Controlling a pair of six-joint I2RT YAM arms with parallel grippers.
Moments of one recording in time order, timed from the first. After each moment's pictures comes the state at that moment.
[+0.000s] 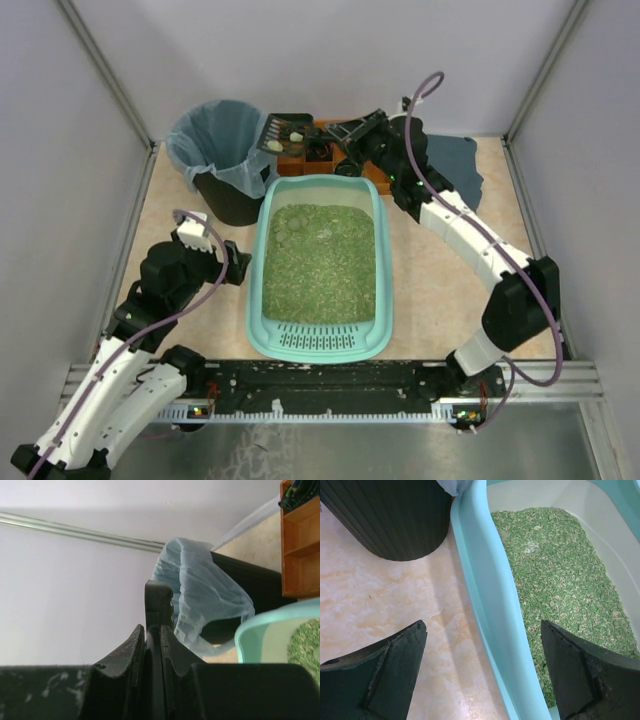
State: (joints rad) left arm -0.46 0.57 0.68 -0.44 -0.07 -0.17; right arm 0.50 1.51 1.37 0.10 -0.08 1.26
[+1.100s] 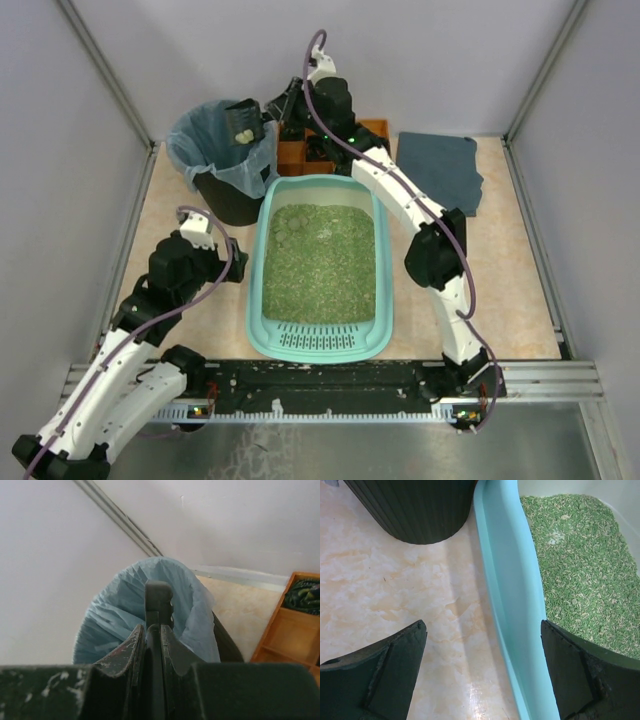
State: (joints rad) left arm -0.46 0.62 0.68 -0.47 -0.16 -0.19; right arm 0.62 2.20 2.28 -0.09 -0.13 0.65
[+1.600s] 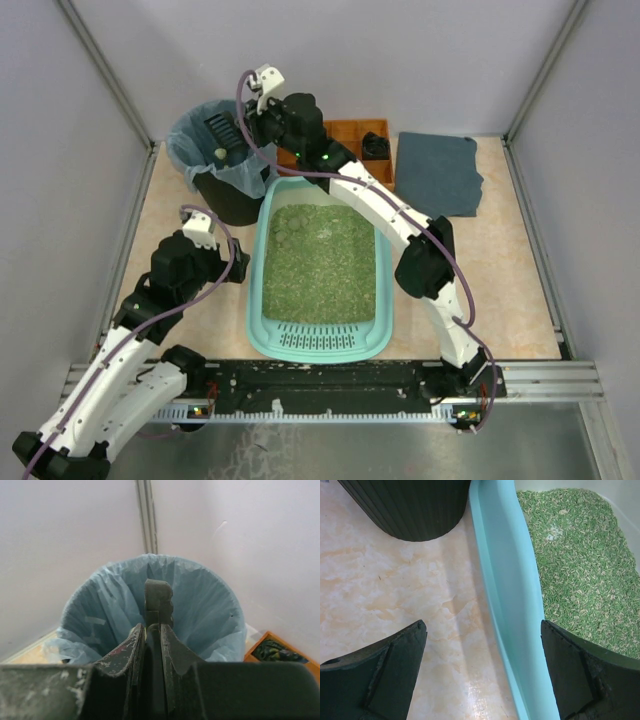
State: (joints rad) left arm -0.46 0.63 0.68 -0.47 -0.14 -0.19; right arm 0.77 2.20 2.30 -0.06 -0.12 0.06
